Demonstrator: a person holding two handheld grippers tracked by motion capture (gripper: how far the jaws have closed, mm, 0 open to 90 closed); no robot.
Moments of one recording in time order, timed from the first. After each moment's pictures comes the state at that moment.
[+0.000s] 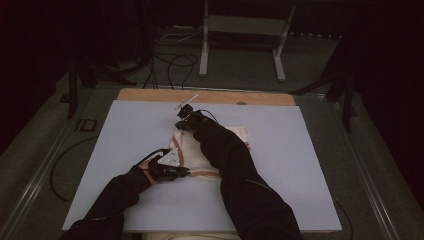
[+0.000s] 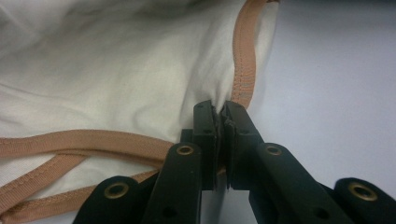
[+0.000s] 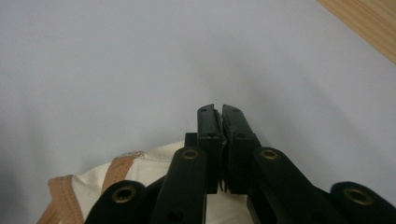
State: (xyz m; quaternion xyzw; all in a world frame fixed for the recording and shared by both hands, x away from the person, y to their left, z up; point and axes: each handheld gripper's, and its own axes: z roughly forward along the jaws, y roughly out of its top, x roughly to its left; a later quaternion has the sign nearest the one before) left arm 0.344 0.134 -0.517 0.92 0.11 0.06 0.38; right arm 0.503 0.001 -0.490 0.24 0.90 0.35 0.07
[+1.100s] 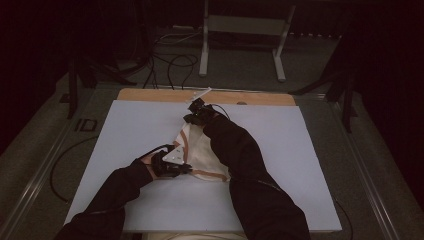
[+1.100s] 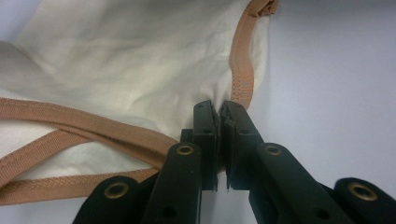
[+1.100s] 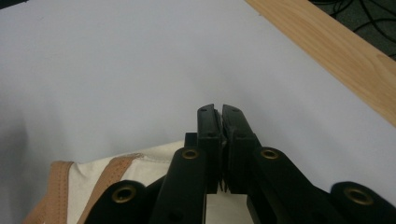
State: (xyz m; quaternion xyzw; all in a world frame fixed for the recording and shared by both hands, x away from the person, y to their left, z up) left arm 0.348 0.121 -0.491 0.93 0.06 0.08 0.34; right arm 0.500 -0.034 -0.459 0.26 0.89 0.38 0.10
